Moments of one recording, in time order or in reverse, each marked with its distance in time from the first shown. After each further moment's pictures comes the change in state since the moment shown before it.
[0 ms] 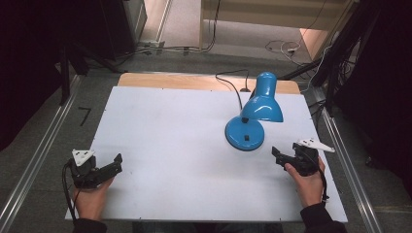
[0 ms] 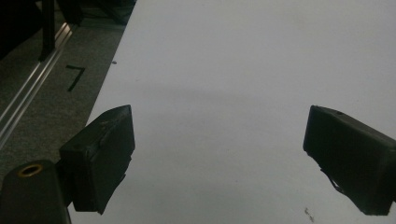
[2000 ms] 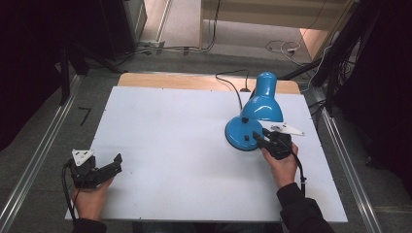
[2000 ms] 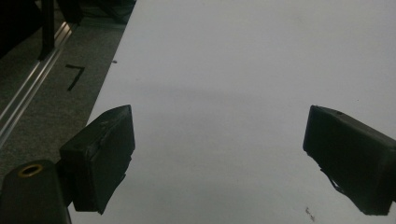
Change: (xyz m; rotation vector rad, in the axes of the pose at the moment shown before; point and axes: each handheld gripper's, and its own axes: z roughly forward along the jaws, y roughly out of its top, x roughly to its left) left arm 0.001 0.000 0.000 0.001 0.001 -0.005; right arm 0.048 0.030 0.051 -0.060 0.089 -0.077
